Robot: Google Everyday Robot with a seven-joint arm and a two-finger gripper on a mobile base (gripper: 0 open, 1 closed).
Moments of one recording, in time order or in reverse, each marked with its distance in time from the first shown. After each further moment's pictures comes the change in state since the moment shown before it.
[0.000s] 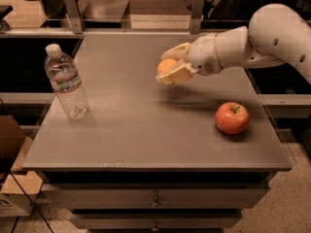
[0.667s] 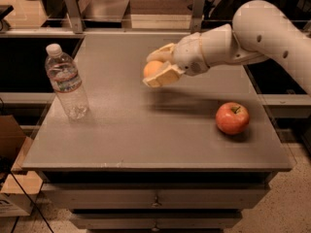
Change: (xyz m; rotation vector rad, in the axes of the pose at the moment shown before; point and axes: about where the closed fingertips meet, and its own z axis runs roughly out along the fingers) arm -0.020 0.022 0.023 -0.079 -0.009 -0.058
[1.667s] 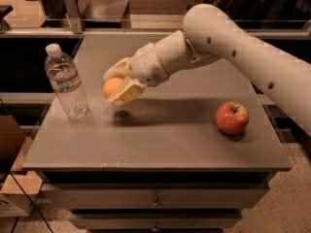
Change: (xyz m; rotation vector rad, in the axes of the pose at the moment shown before) arm -0.048 0.071 0.083 -0.272 -0.052 -0.140
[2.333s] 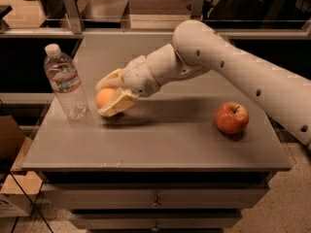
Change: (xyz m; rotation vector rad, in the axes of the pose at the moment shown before) arm 0.006 0.014 0.033 -0.049 -0.053 0.013
